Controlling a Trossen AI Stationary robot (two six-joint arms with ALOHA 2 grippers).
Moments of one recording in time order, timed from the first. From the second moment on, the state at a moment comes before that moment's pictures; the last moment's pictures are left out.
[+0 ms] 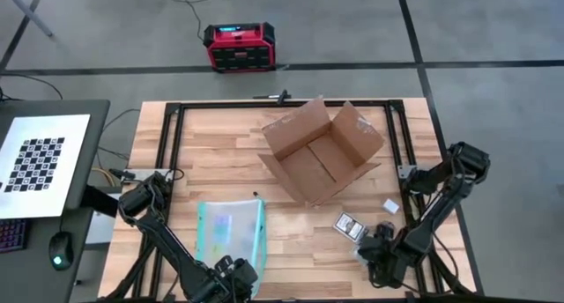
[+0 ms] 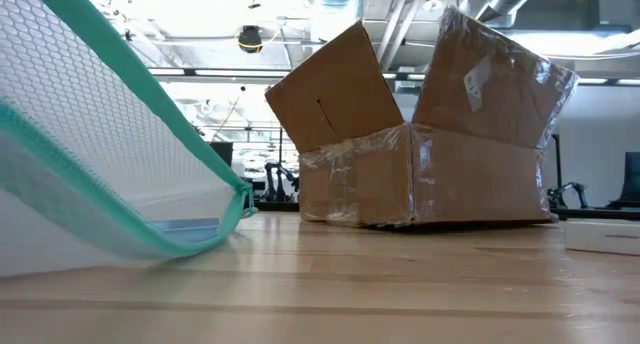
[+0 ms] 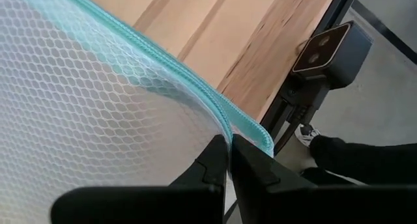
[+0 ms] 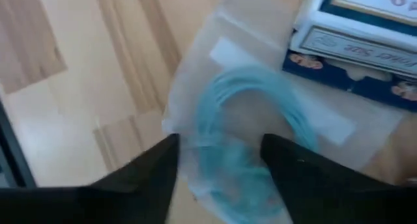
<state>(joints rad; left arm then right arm) -0.87 2.07 1.71 -0.87 -0.41 -1.44 1.00 1.68 0.80 -0.52 0.16 1.33</state>
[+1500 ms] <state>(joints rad) -0.84 2.07 1.71 -0.77 -0.43 -1.36 0.39 2.20 1.60 0.01 -0.03 0.10</state>
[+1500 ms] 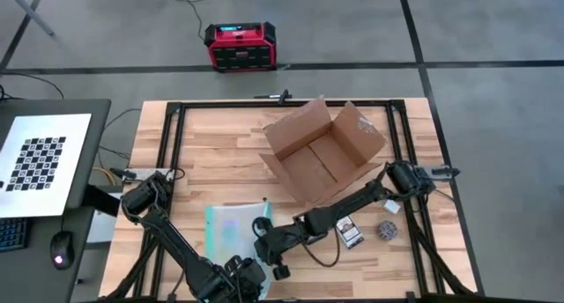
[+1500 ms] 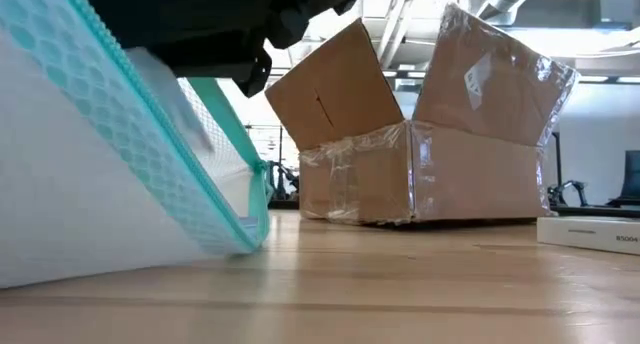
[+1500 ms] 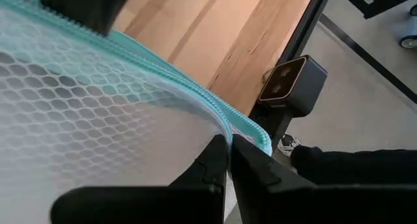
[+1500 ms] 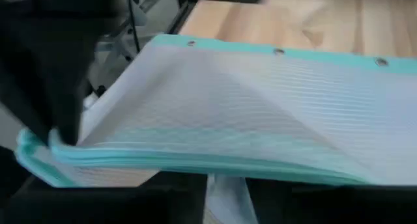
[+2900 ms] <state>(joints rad) -0.84 2.07 1.71 -0.77 -0.43 -1.39 0.63 1.64 0.96 -0.74 0.22 0.88</state>
